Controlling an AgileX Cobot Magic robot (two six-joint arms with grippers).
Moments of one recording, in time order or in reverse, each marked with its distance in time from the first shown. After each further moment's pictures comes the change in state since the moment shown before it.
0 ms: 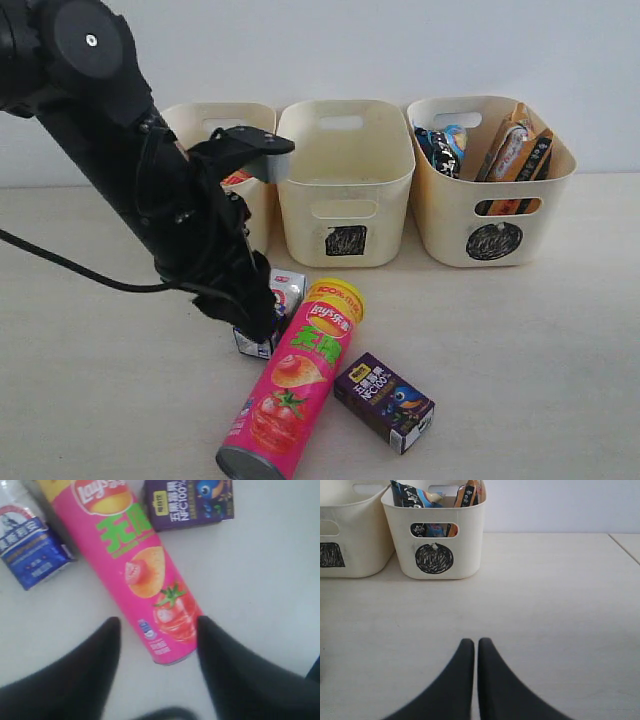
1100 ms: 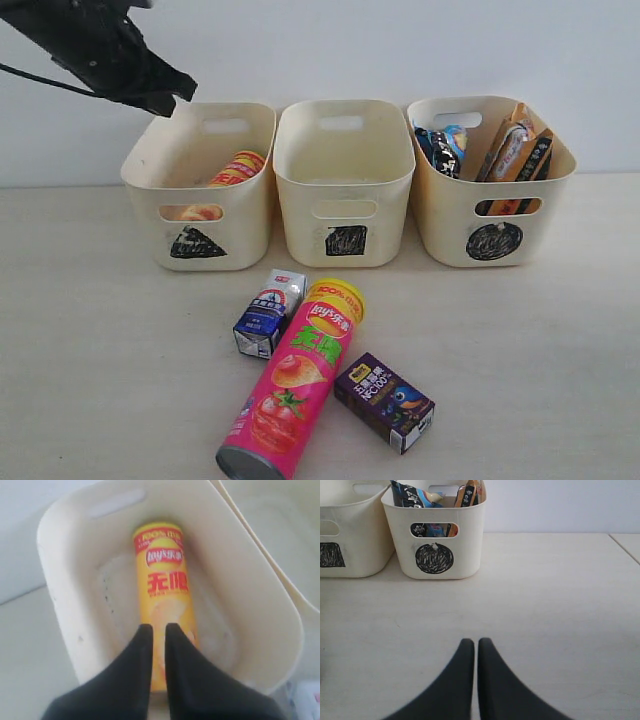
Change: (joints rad) left arm 0.382 0.321 -0.602 0.157 -0.187 -0.130; right arm 0.000 0.000 0.000 0.000 0.000 0.000
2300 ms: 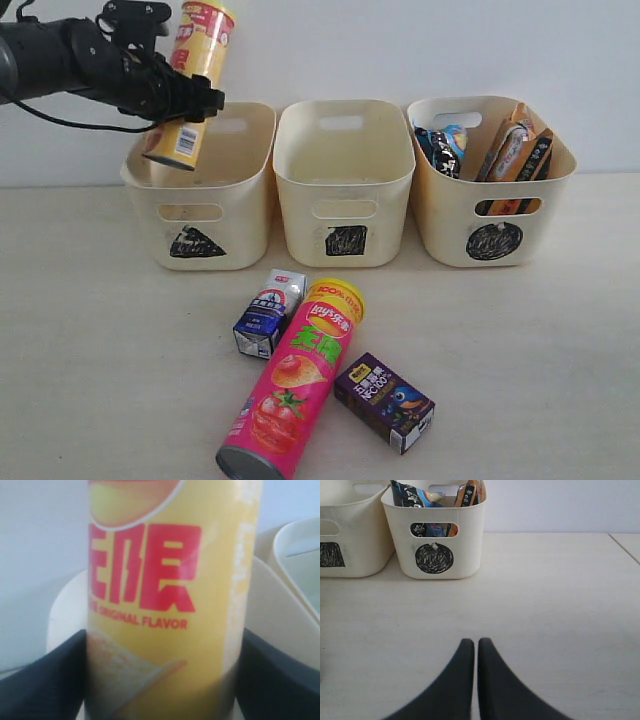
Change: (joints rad) left arm -0.006 0.196 0.004 -0.012 -0.511 -0.150; right arm -0.002 0.000 0.000 0.000 0.000 0.000
